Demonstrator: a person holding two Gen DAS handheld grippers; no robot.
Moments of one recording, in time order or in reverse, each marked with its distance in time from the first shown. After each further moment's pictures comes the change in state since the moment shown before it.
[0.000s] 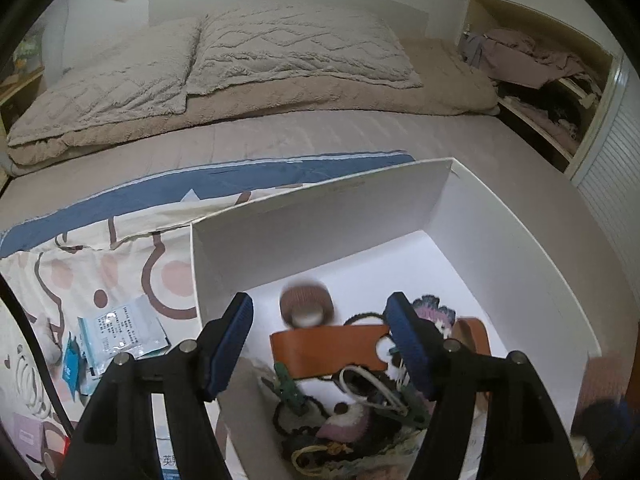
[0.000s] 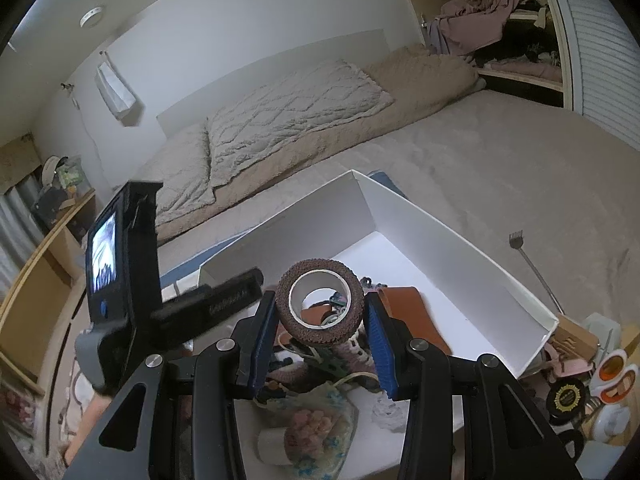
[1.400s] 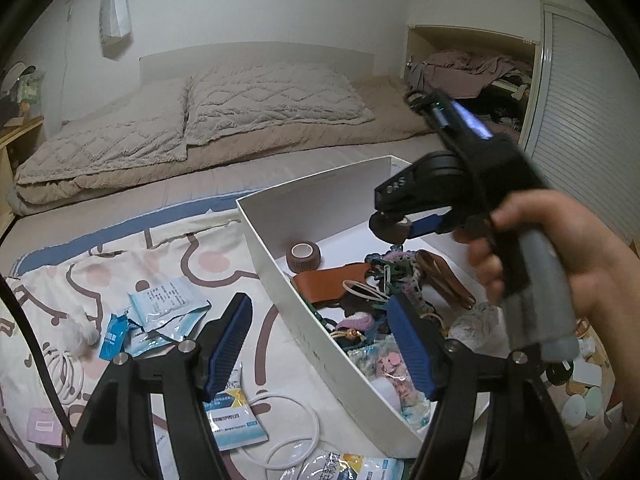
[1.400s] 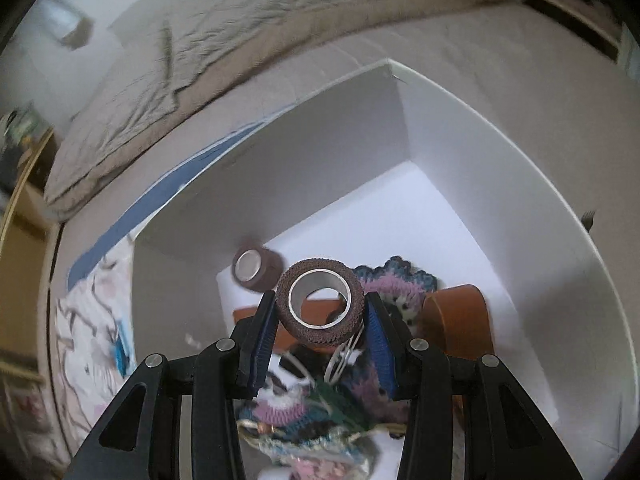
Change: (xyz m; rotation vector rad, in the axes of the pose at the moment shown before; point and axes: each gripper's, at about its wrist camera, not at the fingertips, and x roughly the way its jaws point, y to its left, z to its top) left arm -0.103 0.026 -0.092 0.138 -0.210 -0.083; right arm 0.157 0.007 0.037 0.027 0.470 -0.066
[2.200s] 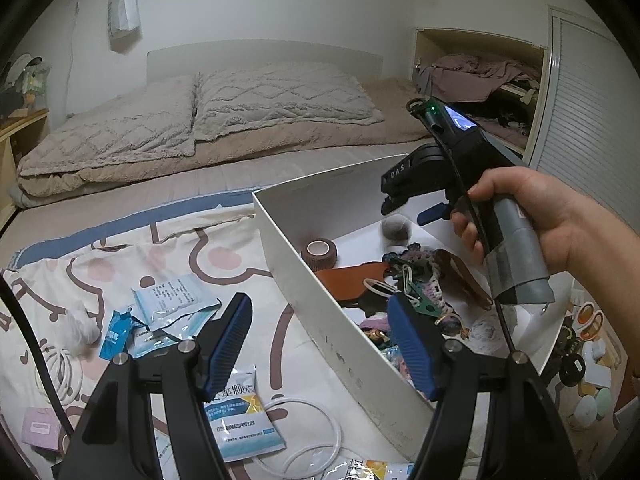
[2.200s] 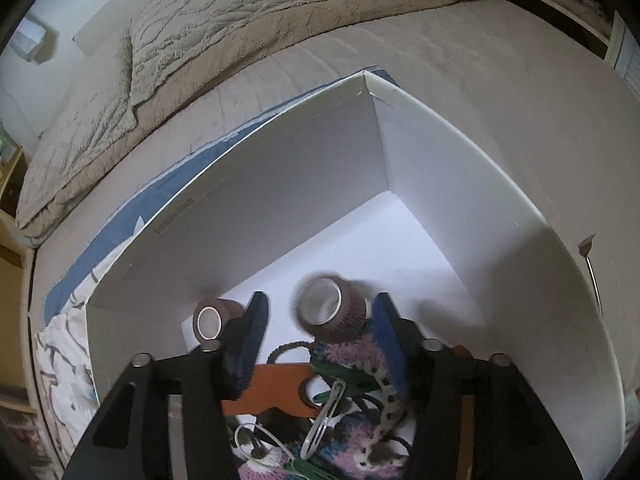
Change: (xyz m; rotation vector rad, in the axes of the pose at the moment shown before) left arm 0.010 0.018 -0.008 -0.019 -0.004 0.008; right arm 0.028 -0.008 0.040 0.023 -0.019 -0.083
